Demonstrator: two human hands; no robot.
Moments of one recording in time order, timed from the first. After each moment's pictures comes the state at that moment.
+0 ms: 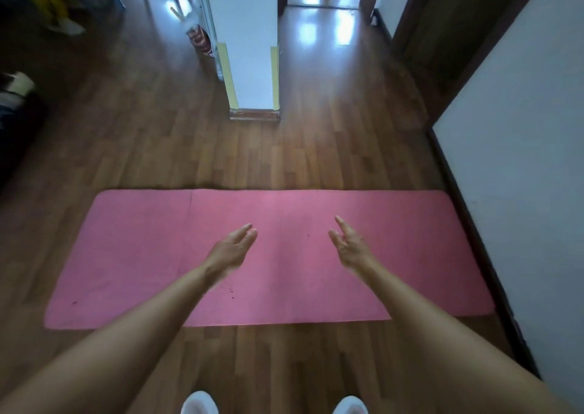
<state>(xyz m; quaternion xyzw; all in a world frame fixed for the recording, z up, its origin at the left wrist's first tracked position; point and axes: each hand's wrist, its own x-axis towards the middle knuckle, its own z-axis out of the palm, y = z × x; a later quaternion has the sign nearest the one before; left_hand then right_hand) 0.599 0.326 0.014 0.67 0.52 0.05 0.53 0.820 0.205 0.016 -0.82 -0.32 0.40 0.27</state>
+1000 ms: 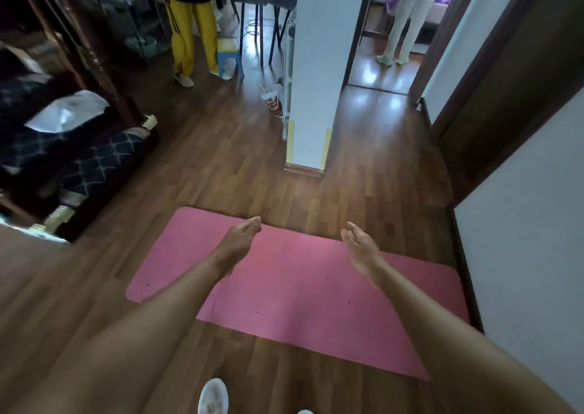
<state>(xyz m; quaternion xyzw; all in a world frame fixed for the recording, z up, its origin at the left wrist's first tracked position) 0.523 0.282 0.312 0.53 0.55 0.24 0.59 0.766 0.205 0.301 -0.76 -0.37 0.41 0.33</state>
